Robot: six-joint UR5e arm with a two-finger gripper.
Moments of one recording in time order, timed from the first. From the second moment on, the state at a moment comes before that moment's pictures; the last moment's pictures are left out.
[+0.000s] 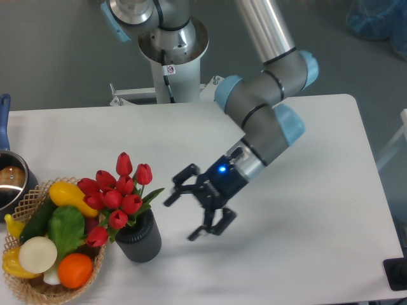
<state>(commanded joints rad) 2.66 -1.96 -1.71 -0.85 0.65 1.54</state>
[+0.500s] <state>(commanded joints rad) 2.80 -1.72 -1.68 -0.85 0.88 1.35</state>
